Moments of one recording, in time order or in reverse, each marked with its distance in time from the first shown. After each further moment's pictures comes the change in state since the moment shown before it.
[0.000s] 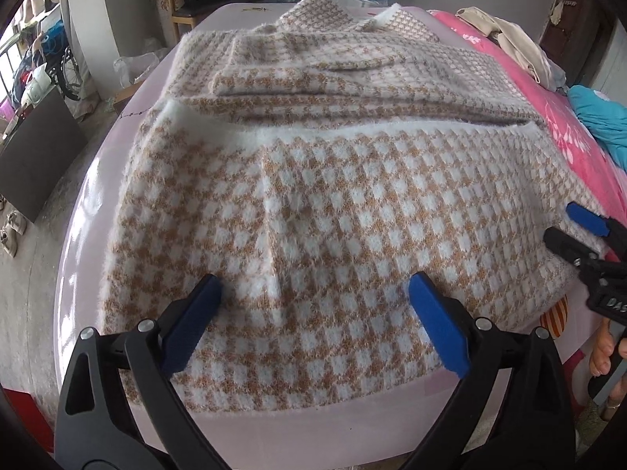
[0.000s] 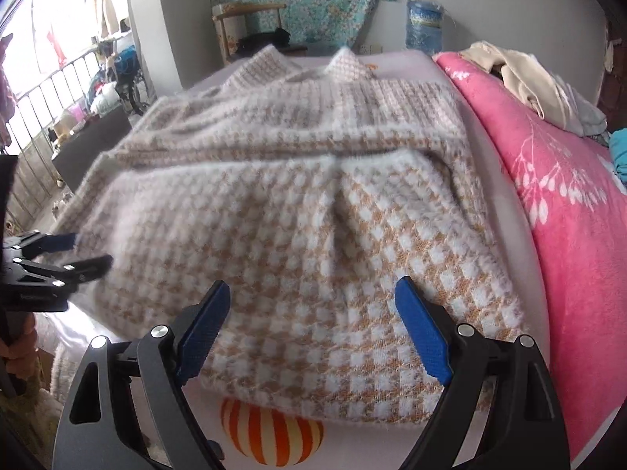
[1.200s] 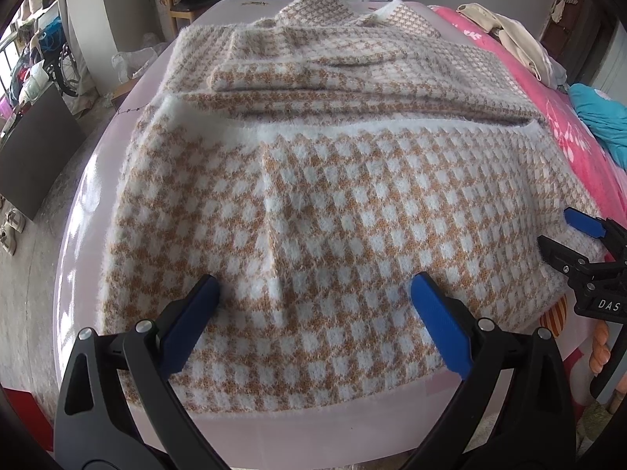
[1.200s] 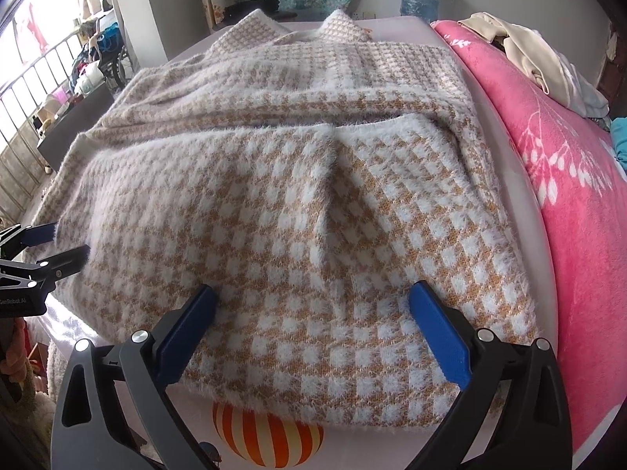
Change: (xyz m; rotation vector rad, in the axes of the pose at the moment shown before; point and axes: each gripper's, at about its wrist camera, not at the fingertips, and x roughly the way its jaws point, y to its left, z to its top) left arm 0.002 0.000 0.002 0.001 0.025 -0.006; right arm 0.011 0.002 0.009 0.020 0.100 -0.020
